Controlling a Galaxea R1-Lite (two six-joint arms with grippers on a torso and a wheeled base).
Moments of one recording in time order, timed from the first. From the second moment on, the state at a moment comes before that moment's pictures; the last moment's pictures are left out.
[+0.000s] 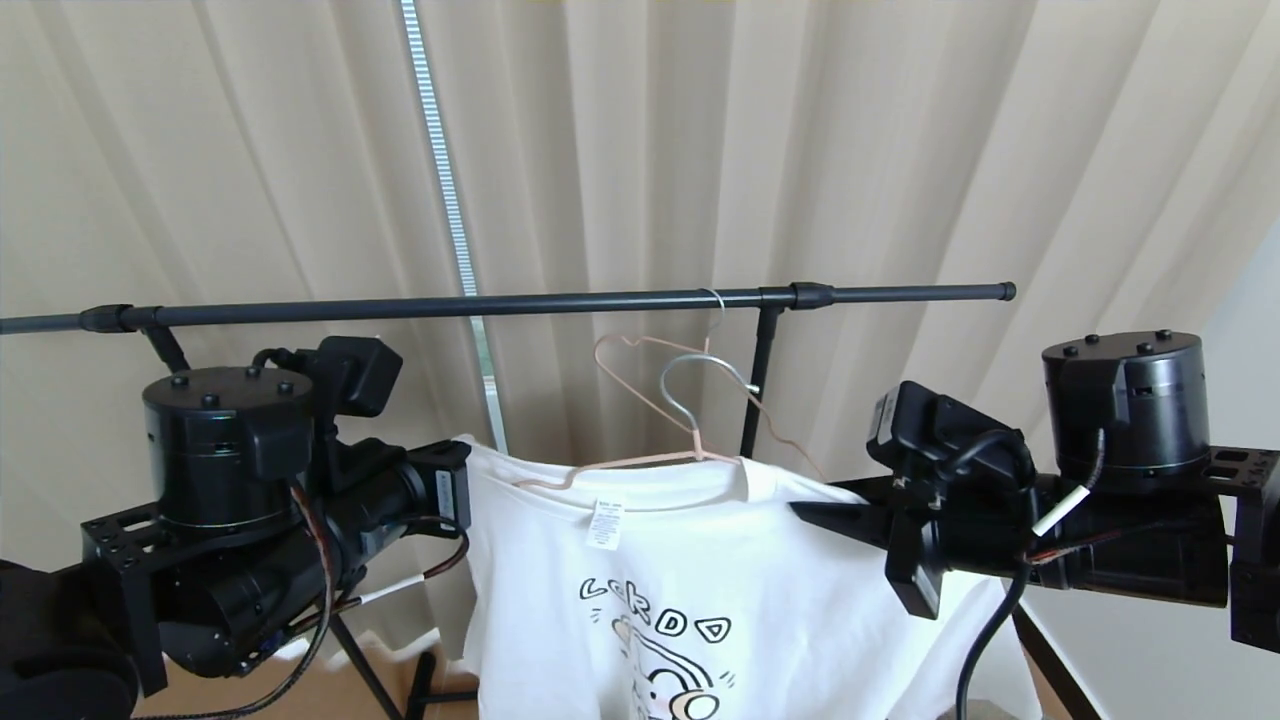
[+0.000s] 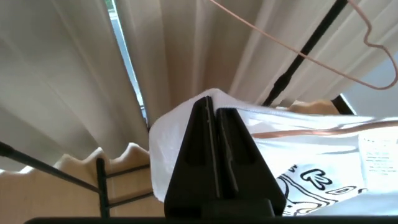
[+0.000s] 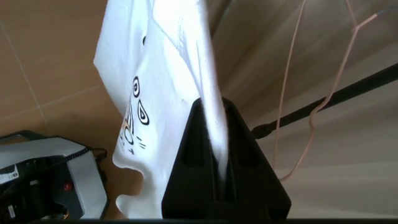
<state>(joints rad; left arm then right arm) -0.52 1.57 -0.56 -0.68 0.26 -0.12 0.53 1.58 -0.72 -0.36 0.29 -0.47</state>
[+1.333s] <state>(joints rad) -0.52 1.46 -0.76 -0.23 0.42 0.04 0.73 1.65 -0.73 -0.69 -0.12 -0.29</state>
